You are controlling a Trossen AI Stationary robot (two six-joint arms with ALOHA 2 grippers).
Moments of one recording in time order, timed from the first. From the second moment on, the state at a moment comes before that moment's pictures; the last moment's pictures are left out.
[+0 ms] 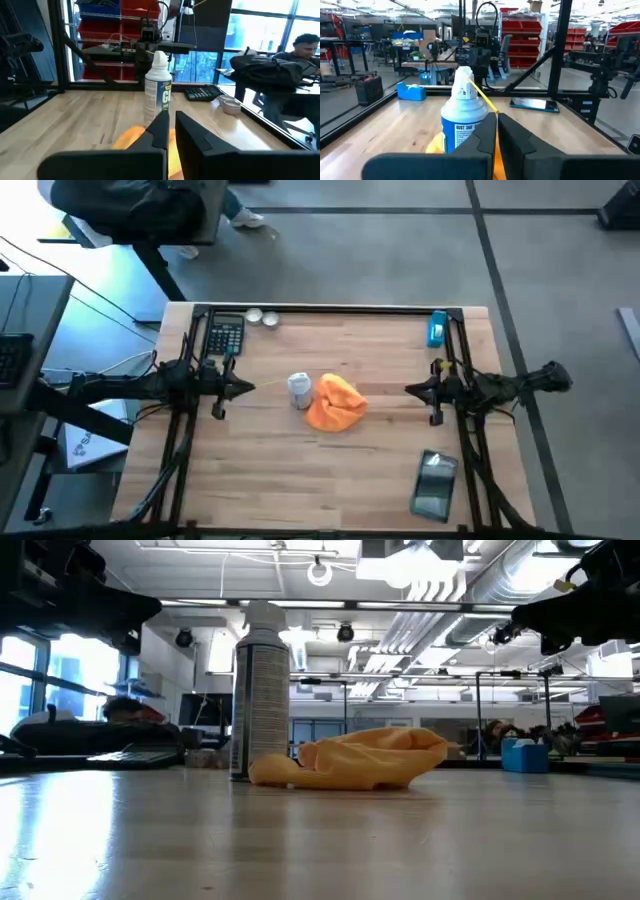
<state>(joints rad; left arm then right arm) 0.04 0.15 0.01 0.20 0.07 -0.02 0.28 0.03 0.01 0.06 0.37 -0.09</state>
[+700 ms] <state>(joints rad) 0.04 0.15 0.01 0.45 -0.01 -0.12 0.28 0.03 0.01 0.06 0.37 -0.09</state>
